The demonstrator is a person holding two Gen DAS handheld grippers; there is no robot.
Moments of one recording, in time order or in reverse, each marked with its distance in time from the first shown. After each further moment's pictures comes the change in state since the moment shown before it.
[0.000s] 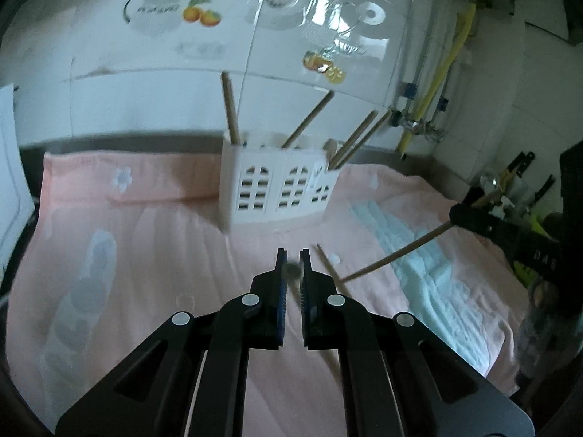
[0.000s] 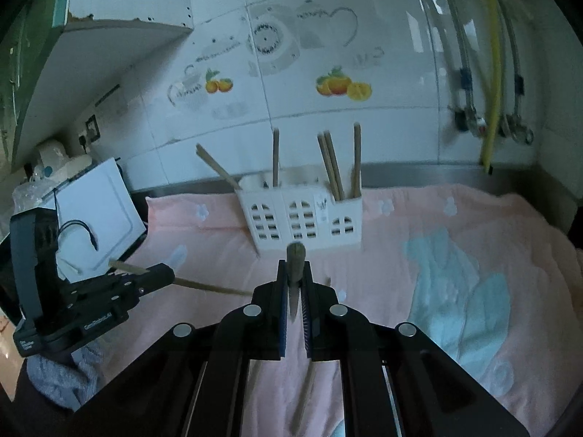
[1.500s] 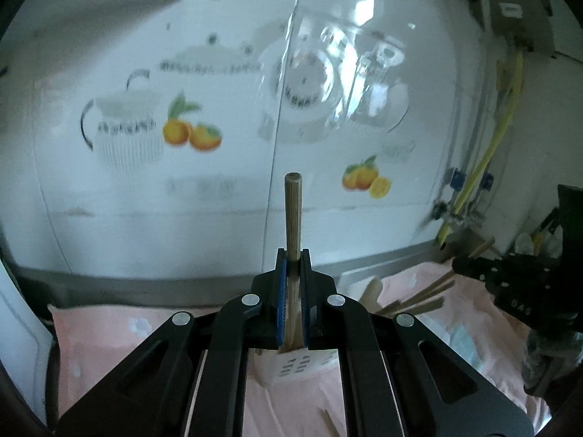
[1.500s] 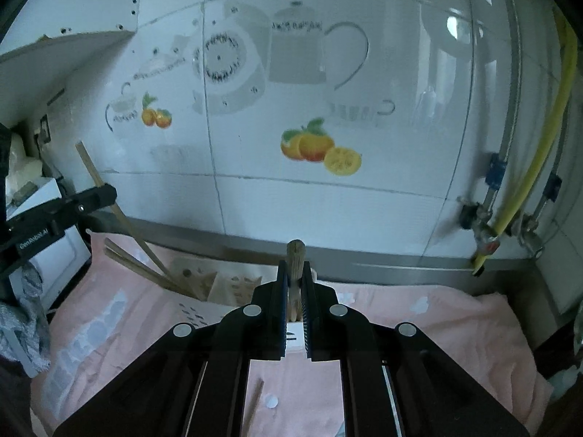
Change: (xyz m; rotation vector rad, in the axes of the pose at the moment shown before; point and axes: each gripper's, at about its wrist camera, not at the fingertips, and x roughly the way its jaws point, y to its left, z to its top) left arm 0.057 0.024 0.178 0.031 -0.117 0.094; right arm 0.094 -0.039 0.149 -0.119 0.056 -0.137
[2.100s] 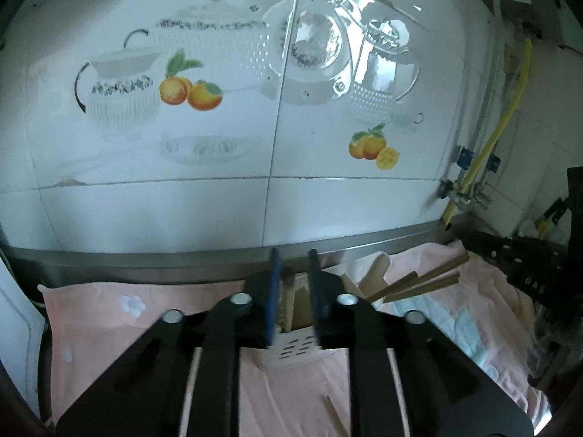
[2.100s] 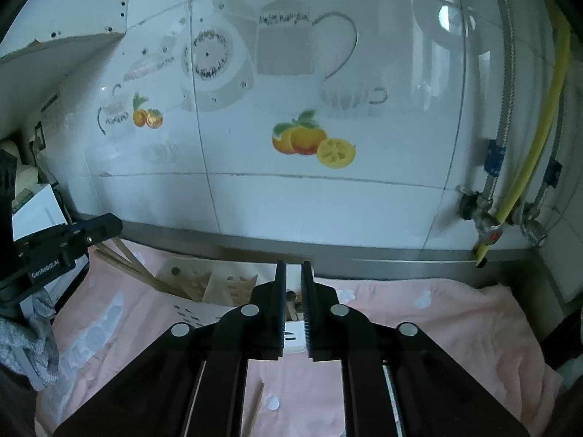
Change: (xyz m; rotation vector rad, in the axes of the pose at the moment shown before) left arm 0.014 0.004 -0.019 -0.007 0.059 -0.003; right arm 0.000 -0.005 -0.006 0.034 -0.018 -0.003
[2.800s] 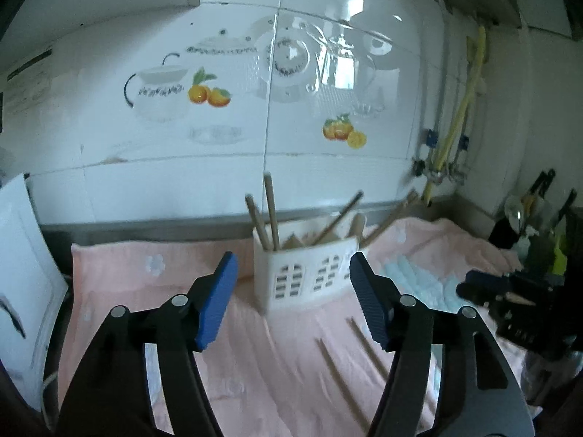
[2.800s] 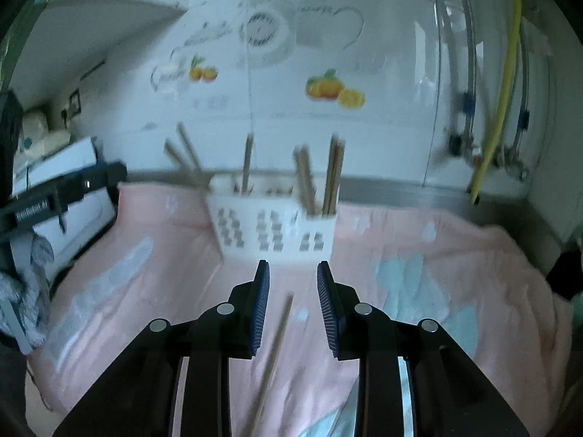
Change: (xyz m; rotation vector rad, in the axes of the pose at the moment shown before) left arm -0.091 -0.020 -0.083 0.051 -0.062 0.033; right arm -0.070 0.038 -0.127 -0.018 0.020 0.033
